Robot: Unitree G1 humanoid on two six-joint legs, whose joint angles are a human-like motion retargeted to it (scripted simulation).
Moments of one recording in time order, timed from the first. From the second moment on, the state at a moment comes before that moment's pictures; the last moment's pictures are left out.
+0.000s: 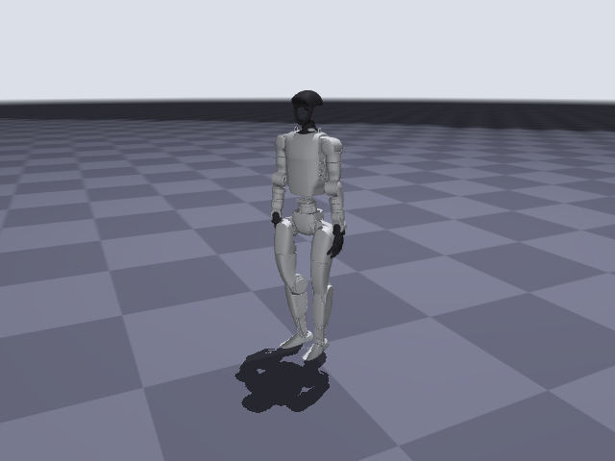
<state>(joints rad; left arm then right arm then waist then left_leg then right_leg) 0.01 0.12 0.30 1.67 0.15 0.03 -0.22 0.00 -0.13 0.21 1.52 -0.48 0.00 0.32 -0.11 0.00 -0.09 -0.03 -0.10 0.05 0.01 -0.04 0.05 0.01 -0.01 -0.39 0.03 -0.15 -0.04</state>
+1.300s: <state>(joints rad) 0.04 0.15 0.42 1.61 0.14 0.04 -0.21 -0.01 -0.17 0.22 1.56 -0.49 0.00 0.28 0.20 -0.07 -0.11 -0.17 -0.27 -0.30 0.04 0.12 0.00 0.13 -0.11 -0.83 0.07 -0.30 0.04</state>
